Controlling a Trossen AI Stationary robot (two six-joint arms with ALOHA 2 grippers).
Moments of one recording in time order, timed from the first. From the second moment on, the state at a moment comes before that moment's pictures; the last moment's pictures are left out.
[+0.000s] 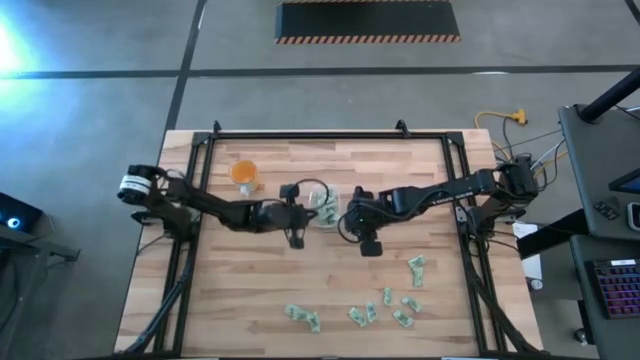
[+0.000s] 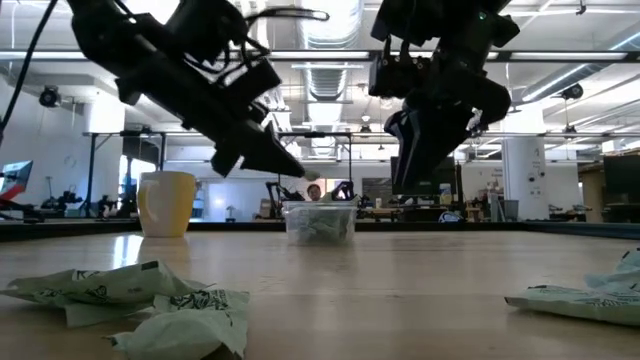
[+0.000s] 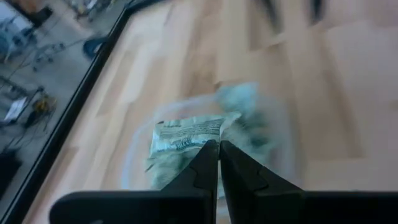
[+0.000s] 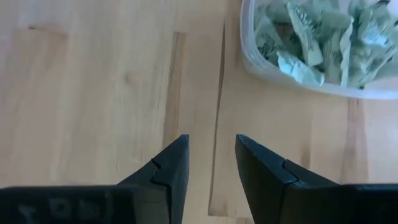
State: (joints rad) left arm -0.06 1.57 0.66 0.41 -0.39 0.25; right arm 0.05 1.65 1.05 -0.52 0.02 -0.04
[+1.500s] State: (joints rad) left arm 0.06 1.39 0.66 0.23 -0.08 0.17; right arm 0.10 1.54 0.98 -0.64 0.03 0.24
